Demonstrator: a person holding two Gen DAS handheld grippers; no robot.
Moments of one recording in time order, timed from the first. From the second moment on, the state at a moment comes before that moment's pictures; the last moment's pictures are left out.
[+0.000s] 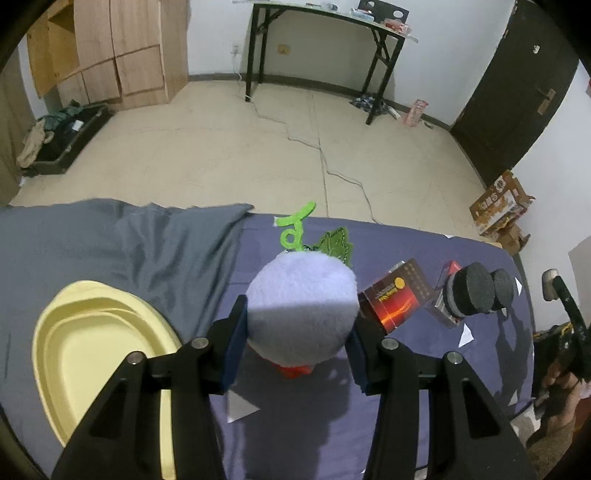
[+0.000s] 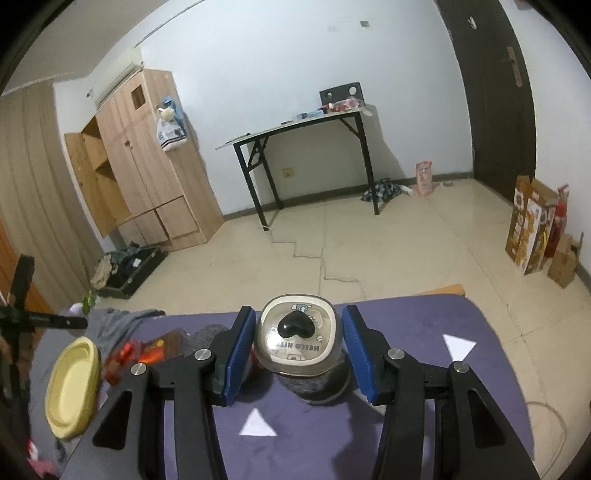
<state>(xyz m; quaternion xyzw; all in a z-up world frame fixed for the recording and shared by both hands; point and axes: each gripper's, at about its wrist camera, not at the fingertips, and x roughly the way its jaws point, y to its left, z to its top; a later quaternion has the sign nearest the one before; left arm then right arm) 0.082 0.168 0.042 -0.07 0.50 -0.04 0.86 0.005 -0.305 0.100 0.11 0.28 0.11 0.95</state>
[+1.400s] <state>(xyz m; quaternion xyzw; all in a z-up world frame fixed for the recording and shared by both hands) 0.004 0.411 -0.083 -0.12 0.56 0.07 0.82 -0.087 0.223 -0.053 -0.20 0.40 0.43 0.78</state>
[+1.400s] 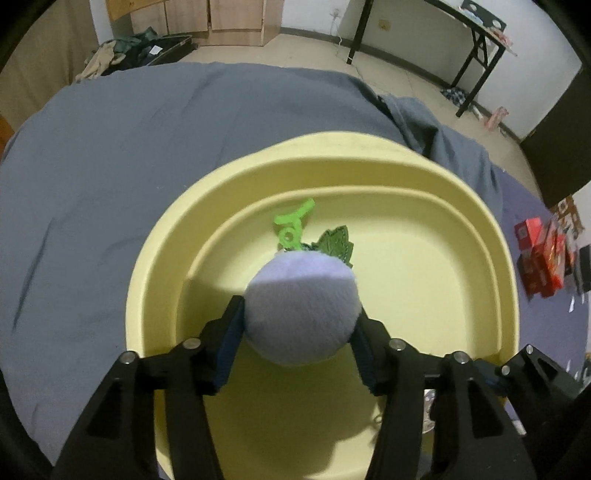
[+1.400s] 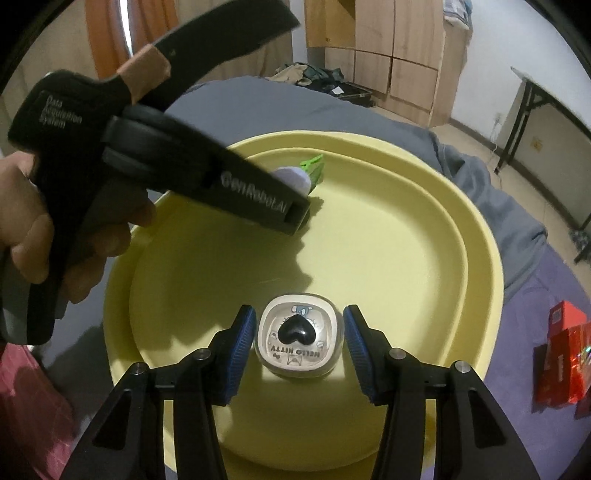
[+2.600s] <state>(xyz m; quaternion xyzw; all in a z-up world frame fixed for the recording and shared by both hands) 0.085 0.105 -0.041 0.12 0.54 -0.16 0.82 0.076 -0.241 0.001 -0.01 0.40 0.06 0.91</state>
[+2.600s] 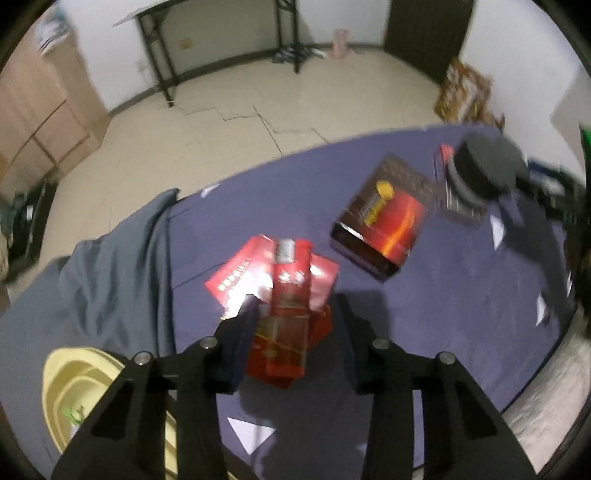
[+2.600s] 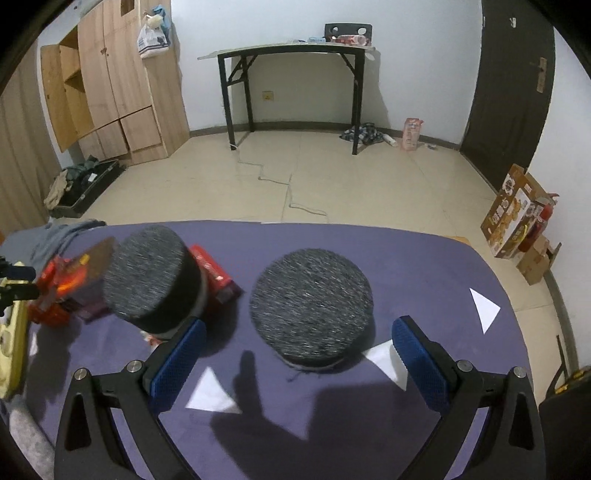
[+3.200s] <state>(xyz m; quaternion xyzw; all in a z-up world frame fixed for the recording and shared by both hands) 0.085 0.115 -0.037 0.08 0.53 -0.17 0.83 0.121 -0.232 -0.041 -0.02 0.40 0.05 0.91</state>
